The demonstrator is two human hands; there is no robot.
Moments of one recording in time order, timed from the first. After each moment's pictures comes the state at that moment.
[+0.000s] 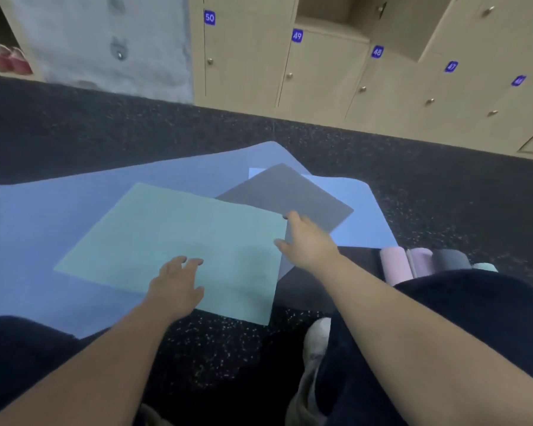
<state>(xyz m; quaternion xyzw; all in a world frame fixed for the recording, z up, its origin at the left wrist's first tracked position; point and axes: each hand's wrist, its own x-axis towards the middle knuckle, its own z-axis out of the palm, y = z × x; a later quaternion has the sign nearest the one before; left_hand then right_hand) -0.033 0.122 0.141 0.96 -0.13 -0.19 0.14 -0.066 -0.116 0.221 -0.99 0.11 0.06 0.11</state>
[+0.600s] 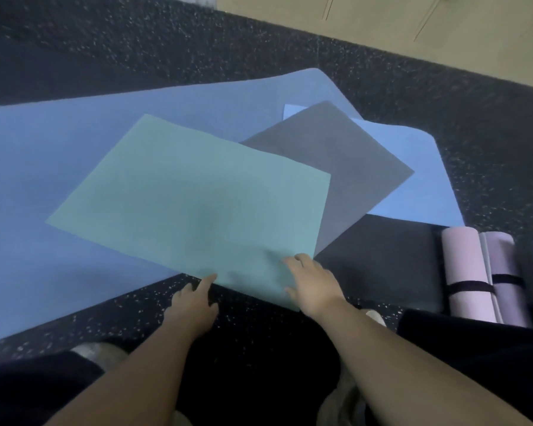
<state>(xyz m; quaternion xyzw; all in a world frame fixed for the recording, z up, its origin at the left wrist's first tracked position) -0.015 0.129 -0.001 0.91 -0.01 -0.39 0.16 -0.047 -0.097 0.041 -0.96 0.05 0.25 0.08</state>
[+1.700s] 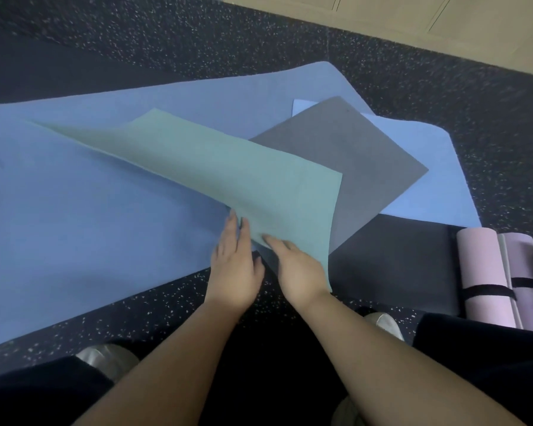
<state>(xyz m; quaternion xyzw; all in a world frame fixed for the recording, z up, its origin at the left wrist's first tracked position) 0.010 0.076 0.036 0.93 -0.13 -0.09 0.32 -0.014 -0.057 0.050 -0.97 0.05 0.17 0.17</state>
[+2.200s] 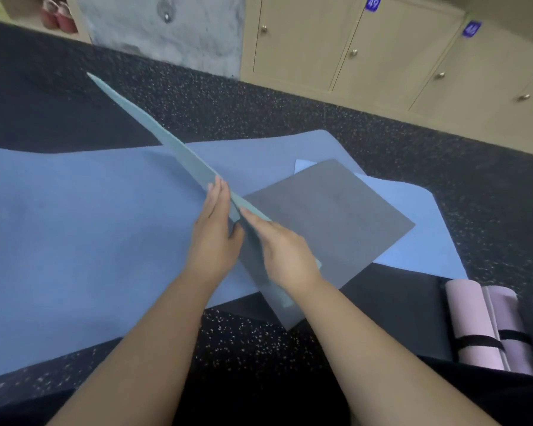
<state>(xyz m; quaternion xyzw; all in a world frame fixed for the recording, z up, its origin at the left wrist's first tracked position) 0.076 0.115 0.138 0.88 -0.14 0.07 0.45 0.031 -0.022 0.157 -0.96 -0.06 -0.01 0.26</state>
